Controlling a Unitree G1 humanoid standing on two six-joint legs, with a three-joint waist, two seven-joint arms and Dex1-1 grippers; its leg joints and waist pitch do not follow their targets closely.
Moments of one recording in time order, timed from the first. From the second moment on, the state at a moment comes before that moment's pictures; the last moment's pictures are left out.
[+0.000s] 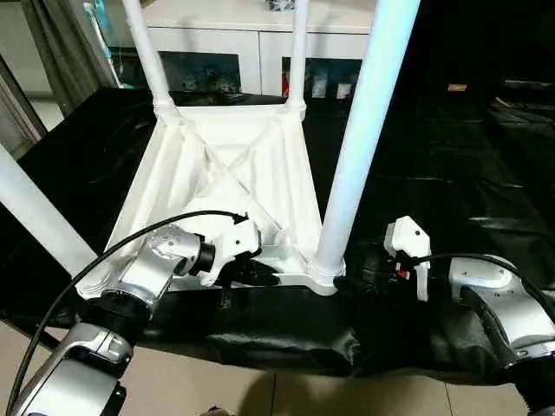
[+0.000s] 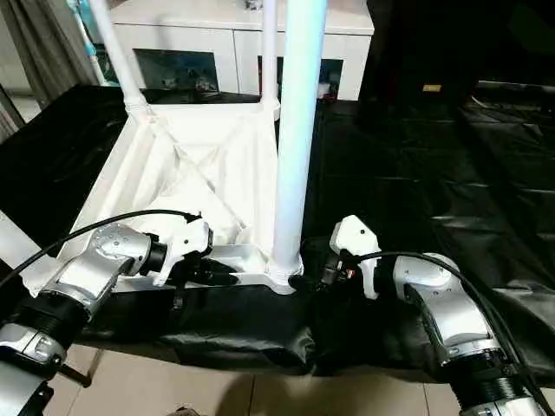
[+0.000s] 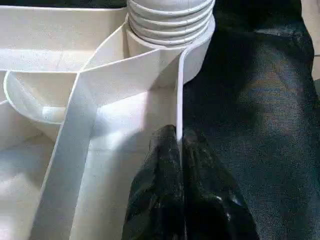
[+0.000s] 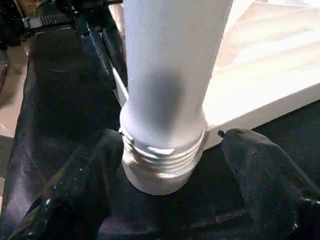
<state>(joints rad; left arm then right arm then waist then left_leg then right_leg) -0.60 0.39 -0.34 0.64 0.00 0.00 -1.25 -0.29 -0.53 0.16 0.20 0.20 0.14 1.07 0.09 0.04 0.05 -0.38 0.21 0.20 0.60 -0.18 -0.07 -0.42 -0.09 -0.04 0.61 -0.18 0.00</state>
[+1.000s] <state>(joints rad) -0.62 0.35 -0.34 0.67 0.03 -0.02 -1.21 -0.34 -0.44 0.18 0.30 0.17 0.08 1.02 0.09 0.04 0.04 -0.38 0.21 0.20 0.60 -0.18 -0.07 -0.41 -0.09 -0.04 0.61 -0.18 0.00</state>
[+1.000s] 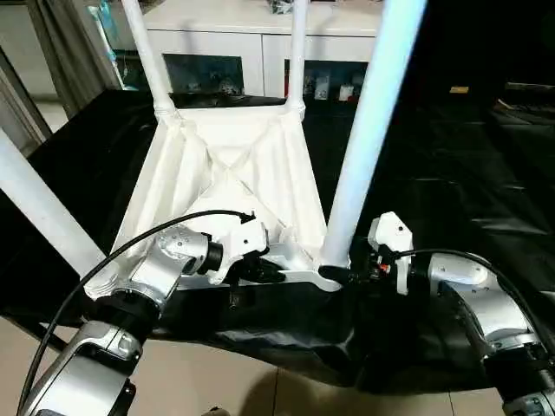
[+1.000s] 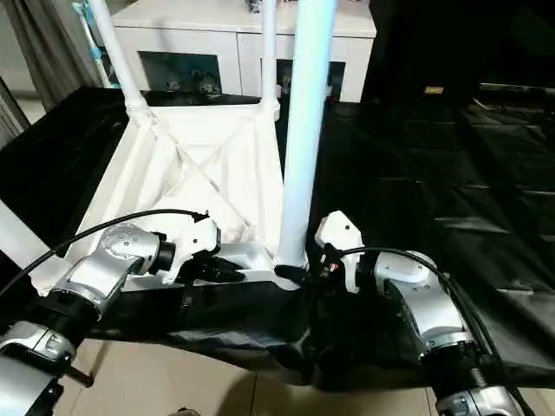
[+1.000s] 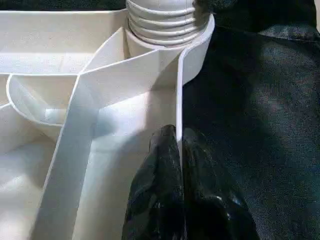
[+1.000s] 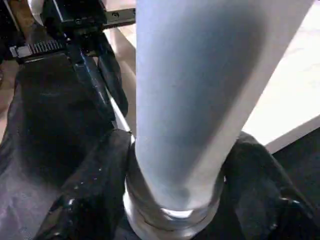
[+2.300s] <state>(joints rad) -0.62 0.35 -0.34 0.68 0.04 -0.03 -1.22 -0.35 -0.41 0.17 0.37 0.17 0.09 1.02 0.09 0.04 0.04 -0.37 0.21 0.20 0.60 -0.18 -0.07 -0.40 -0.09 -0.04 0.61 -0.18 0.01</state>
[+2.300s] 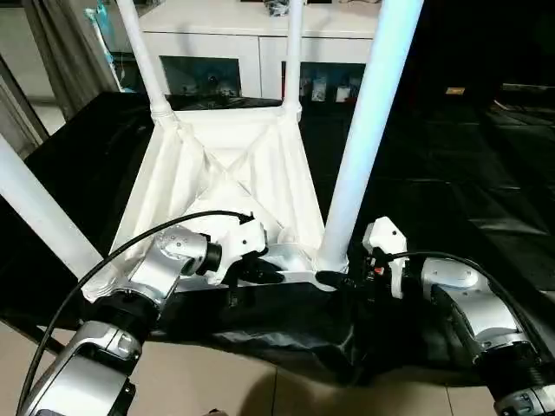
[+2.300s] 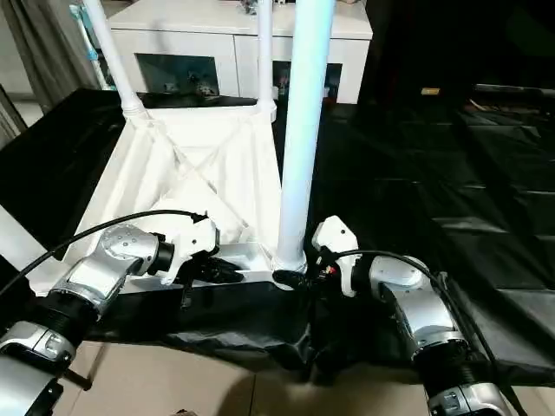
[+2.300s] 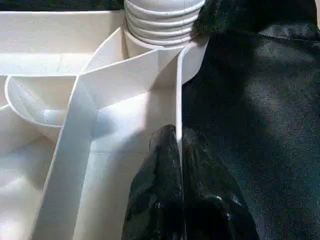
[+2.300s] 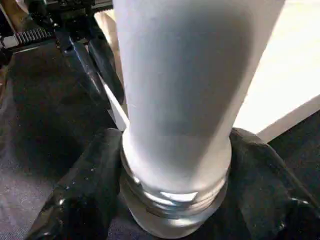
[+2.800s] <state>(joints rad) -0.62 0.35 -0.34 0.68 0.04 -0.03 -1.22 -0.35 -0.41 0.17 0.38 0.17 0.08 1.02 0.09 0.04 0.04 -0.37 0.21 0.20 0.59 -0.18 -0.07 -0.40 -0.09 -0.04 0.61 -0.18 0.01</state>
